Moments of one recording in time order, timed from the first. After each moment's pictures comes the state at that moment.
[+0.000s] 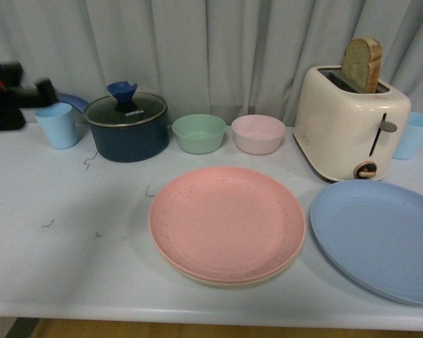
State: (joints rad) left arm -0.19 1.58 0.43 1.19 -0.21 -0.03; right arm 0.00 0.00 0.01 0.00 0.00 0.00
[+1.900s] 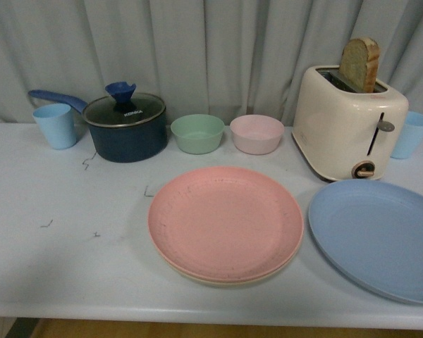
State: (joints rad) left arm 0.00 0.74 0.02 0.71 0.00 -0.01; right arm 0.00 0.00 0.01 0.00 0.00 0.00
